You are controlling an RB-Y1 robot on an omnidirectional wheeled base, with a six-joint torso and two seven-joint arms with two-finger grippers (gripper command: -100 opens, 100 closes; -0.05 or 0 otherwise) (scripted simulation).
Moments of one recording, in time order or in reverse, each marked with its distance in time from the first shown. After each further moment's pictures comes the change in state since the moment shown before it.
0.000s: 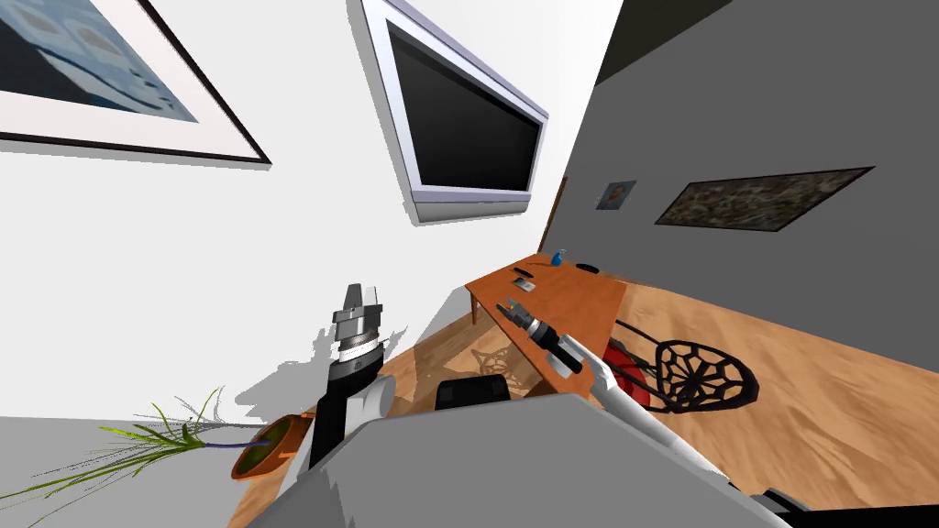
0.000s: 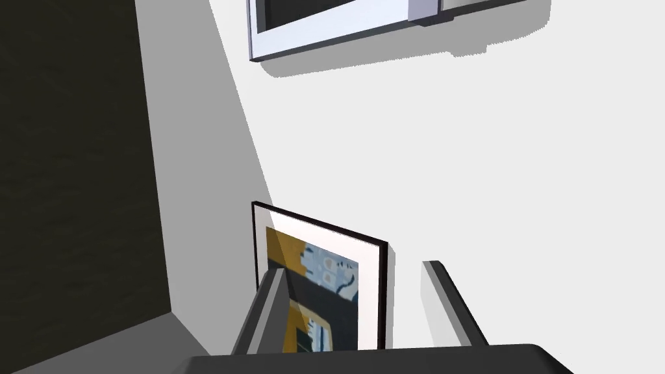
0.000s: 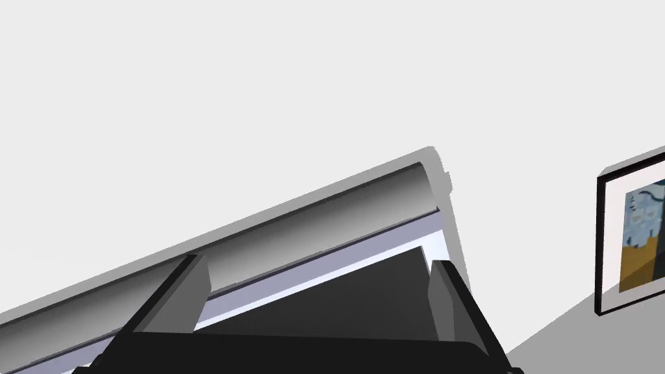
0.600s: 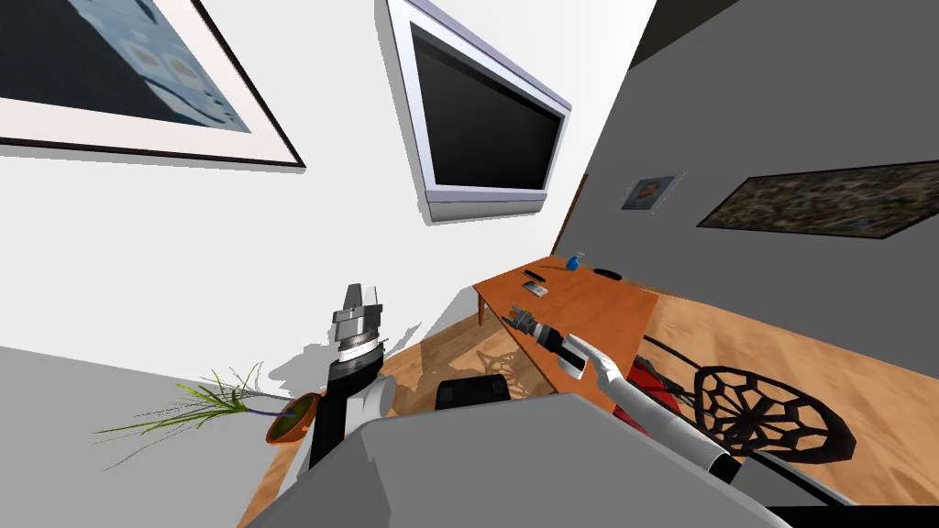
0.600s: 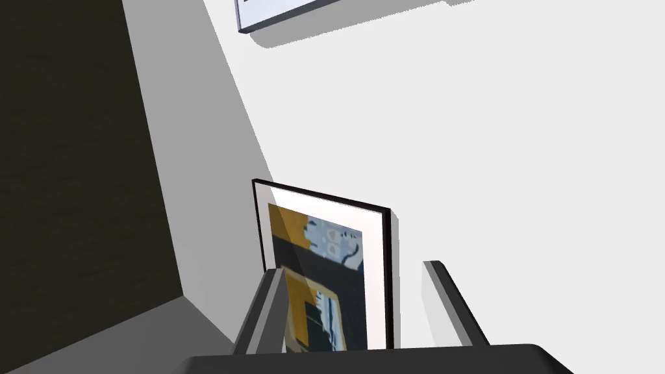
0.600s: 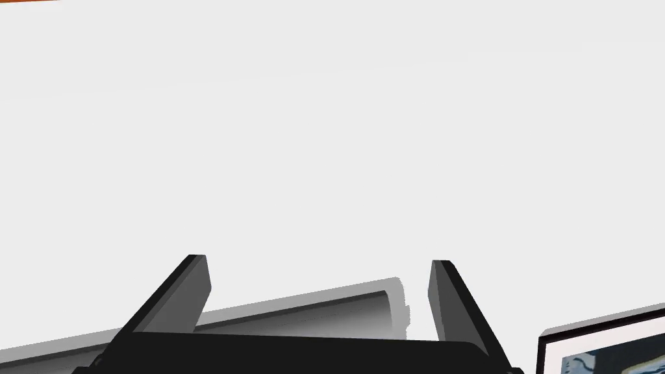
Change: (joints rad) left arm 0.000 0.000 0.000 0.000 0.000 0.000 0.000; right arm -0.078 -0.116 0.084 0.224 0.069 -0.002 0.146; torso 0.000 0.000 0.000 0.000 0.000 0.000
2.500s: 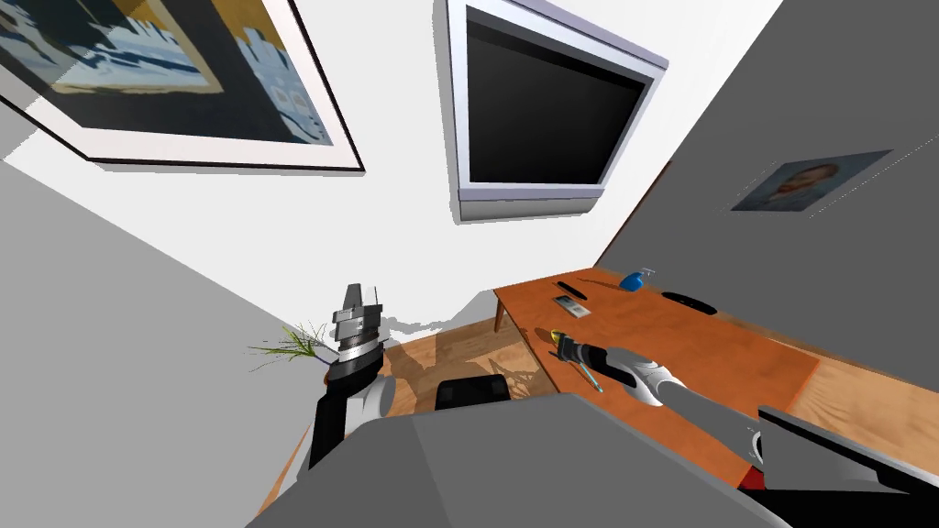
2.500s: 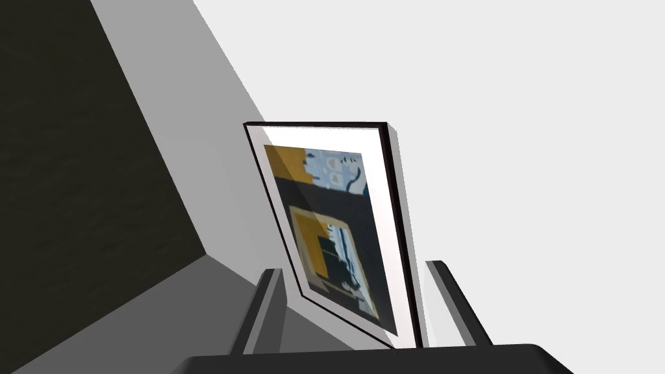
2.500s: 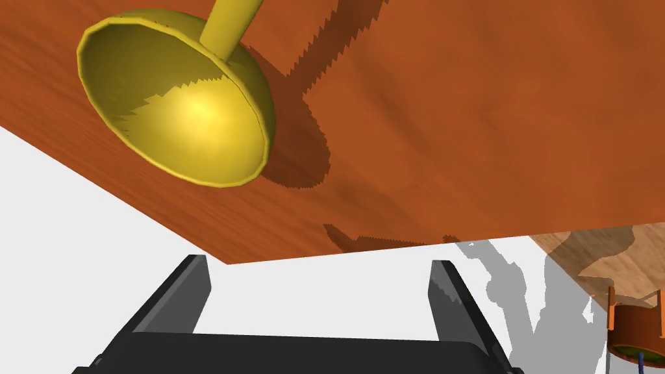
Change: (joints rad) left arm 0.000 0.000 0.000 0.000 0.000 0.000 0.000; right arm -0.104 -0.264 0.265 0.544 0.132 0.080 0.322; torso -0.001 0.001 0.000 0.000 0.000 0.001
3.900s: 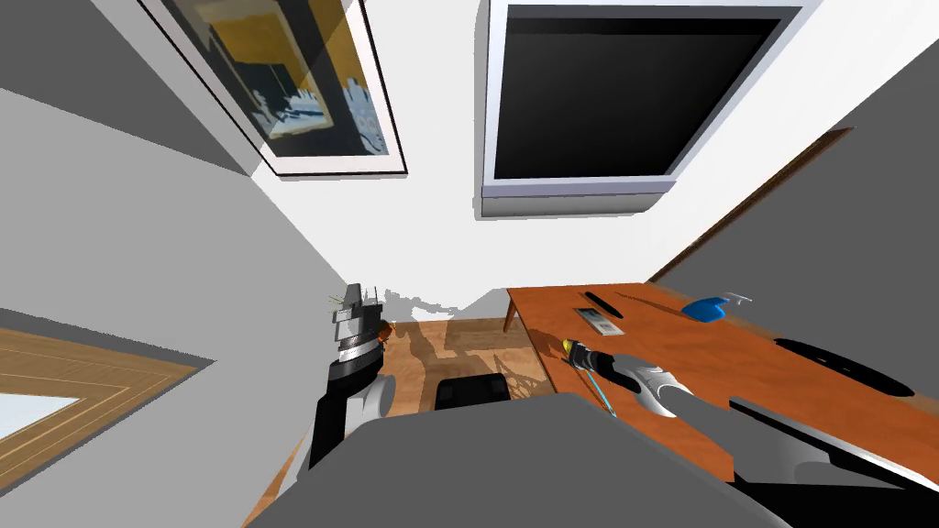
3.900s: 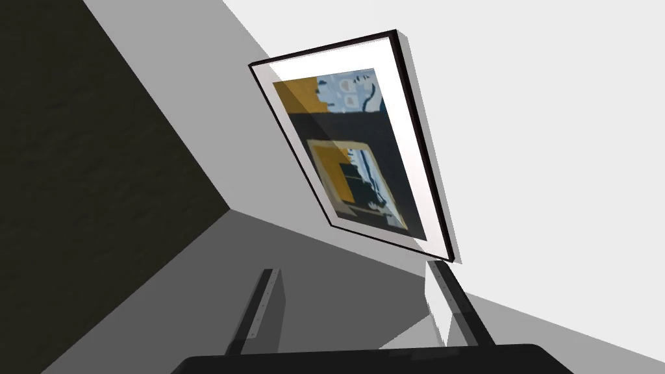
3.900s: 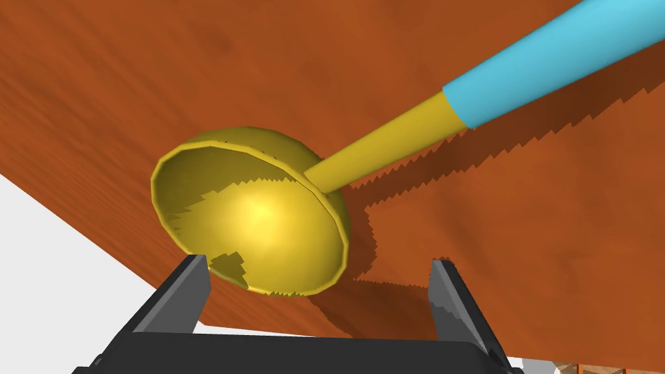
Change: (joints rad) left arm 0.000 0.000 0.000 0.000 0.000 0.000 0.000; right arm -0.046 0.048 0.035 0.208 0.000 0.085 -0.024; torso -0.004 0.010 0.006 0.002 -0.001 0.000
